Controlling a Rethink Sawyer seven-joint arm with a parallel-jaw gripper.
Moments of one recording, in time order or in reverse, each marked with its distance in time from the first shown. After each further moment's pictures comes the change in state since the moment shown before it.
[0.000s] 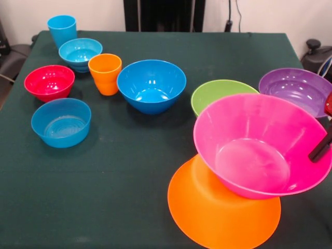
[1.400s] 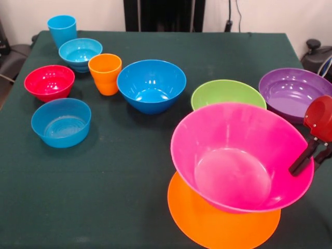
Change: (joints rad) arm -0.063 0.034 0.000 -0.072 0.000 0.000 0.000
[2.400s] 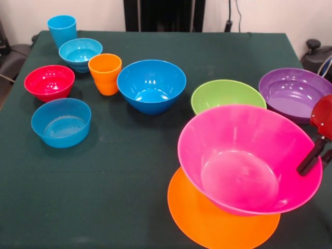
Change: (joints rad) arm 0.023 -0.025 0.000 0.056 0.000 -0.058 0.000
